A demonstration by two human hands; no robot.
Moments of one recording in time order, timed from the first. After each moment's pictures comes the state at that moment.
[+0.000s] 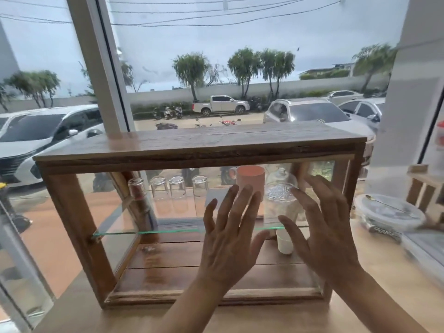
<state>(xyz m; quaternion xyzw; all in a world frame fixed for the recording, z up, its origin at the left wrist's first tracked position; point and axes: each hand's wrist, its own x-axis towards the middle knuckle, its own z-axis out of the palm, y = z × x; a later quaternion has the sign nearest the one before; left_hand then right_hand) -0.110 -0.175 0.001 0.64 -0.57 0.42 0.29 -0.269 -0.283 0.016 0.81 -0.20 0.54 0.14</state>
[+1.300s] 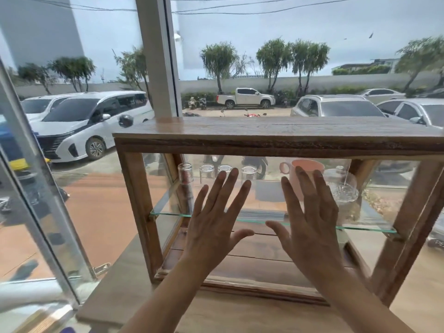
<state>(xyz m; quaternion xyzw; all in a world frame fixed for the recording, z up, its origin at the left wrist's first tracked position) 0.002 -0.096 0.004 0.75 -0.53 0.37 0.15 -0.157 -0.216 0.003 0.83 -0.25 0.46 0.18</state>
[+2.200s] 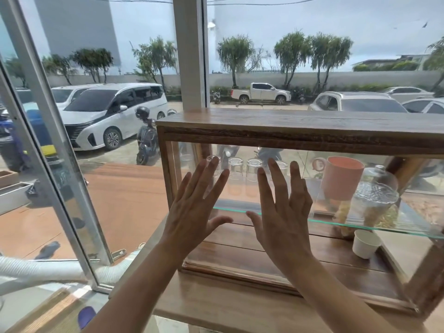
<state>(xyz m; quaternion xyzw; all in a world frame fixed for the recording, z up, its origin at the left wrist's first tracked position) 0.085 -0.027 0.008 0.76 -0.51 0.36 0.16 -0.067 -0.147 0.004 0.85 -0.25 0.43 0.15</state>
